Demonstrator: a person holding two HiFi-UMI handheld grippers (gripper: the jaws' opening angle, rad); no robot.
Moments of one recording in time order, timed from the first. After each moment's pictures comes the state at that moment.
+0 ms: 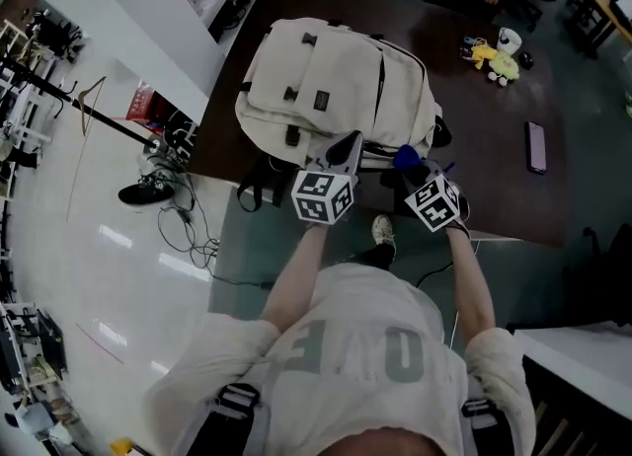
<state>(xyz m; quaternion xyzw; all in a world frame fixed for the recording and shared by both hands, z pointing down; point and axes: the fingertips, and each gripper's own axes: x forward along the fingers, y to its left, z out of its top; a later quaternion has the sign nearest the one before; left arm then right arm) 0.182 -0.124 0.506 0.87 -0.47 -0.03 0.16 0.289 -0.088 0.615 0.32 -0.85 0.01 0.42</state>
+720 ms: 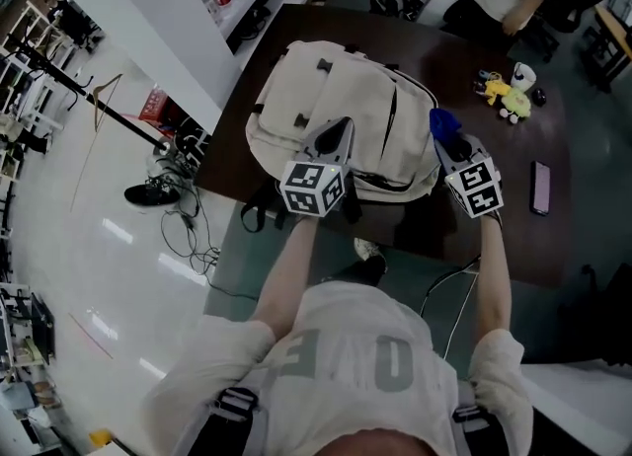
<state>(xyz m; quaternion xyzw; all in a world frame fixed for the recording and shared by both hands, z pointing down) 0.137 -0.196 0.445 0.85 -0.52 -0.04 0.09 0.326 -0.214 0.489 0.38 -0.87 -0.08 0.30</state>
